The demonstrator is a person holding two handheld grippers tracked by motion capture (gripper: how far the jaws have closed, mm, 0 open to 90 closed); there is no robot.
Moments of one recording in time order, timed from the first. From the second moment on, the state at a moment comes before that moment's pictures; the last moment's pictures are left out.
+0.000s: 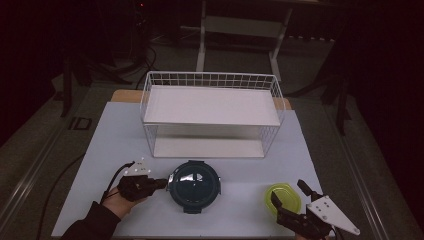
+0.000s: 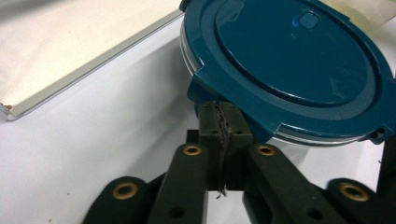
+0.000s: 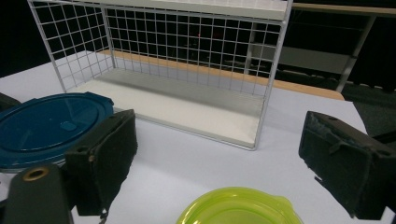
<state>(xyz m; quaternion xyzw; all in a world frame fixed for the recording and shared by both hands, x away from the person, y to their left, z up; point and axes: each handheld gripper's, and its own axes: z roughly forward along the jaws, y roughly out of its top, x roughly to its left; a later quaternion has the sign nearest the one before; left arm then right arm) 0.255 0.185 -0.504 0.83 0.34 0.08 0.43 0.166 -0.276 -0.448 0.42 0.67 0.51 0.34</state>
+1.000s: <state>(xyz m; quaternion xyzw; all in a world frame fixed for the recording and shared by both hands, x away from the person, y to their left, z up) 0.283 0.189 -0.506 0.75 0.46 -0.11 0.46 0.164 -0.255 -0.441 0.36 0.70 0.52 0.33</state>
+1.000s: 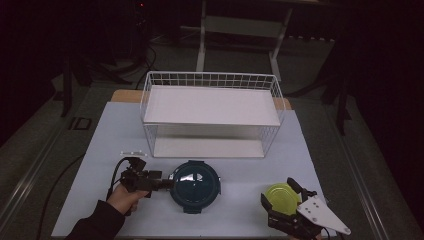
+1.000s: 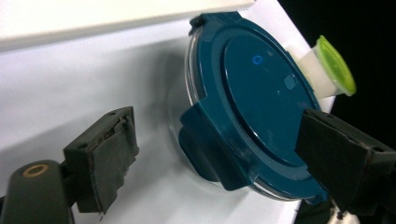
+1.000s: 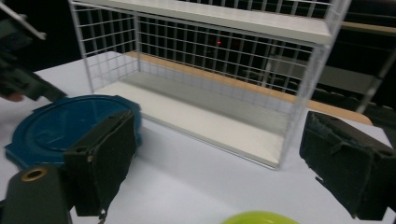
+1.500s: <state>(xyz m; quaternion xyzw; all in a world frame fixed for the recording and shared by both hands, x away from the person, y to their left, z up) 0.300 0.190 -0.522 0.70 0.51 -0.23 0.43 0.172 -0.233 -0.440 0.37 0.73 0.50 0.28</state>
